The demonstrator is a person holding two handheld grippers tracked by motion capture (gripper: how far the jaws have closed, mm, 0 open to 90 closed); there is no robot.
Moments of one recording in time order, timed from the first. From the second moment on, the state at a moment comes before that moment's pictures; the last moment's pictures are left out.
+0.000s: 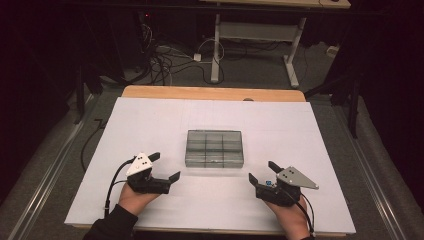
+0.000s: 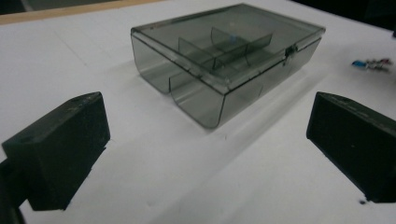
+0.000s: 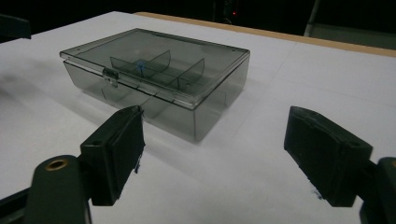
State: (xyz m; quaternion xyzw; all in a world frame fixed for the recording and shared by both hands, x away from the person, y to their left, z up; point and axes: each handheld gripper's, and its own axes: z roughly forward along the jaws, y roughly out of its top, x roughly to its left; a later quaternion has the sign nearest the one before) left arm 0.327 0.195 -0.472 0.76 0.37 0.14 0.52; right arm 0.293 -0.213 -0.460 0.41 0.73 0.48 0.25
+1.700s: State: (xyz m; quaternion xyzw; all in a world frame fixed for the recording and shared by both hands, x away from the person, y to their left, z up) left arm 0.332 0.182 -0.479 0.80 0.37 0.09 0.47; right arm 0.300 -0.195 -0.467 0.38 0.77 0.47 0.22
